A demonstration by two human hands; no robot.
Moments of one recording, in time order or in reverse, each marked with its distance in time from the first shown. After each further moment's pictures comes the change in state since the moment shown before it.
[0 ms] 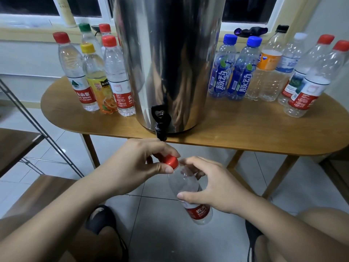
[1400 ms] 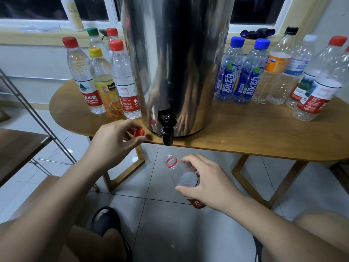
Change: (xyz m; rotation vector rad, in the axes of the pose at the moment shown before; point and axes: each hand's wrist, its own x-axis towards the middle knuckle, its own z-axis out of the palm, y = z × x) left_hand 0.015 -0.083 -0.034 0.315 0.333 -0.200; right_hand 0.030 0.015 0.027 -0.180 0.127 -0.005
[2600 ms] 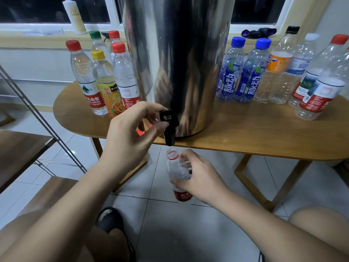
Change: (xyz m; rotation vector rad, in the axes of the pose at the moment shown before) left_hand -0.008 0.083 -0.015 -0.331 0.258 0.248; right_hand 0.024 -0.002 0.030 0.173 0.036 0.142
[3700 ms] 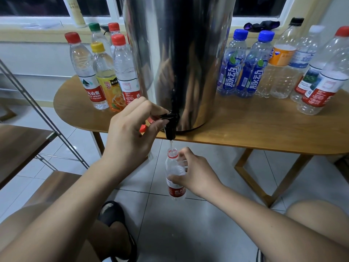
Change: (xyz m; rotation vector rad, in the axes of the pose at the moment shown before) left_hand -0.008 -0.001 0.002 0.174 0.050 0.133; right_hand 0.006 -0.003 0.014 -0.102 -0.097 0.110
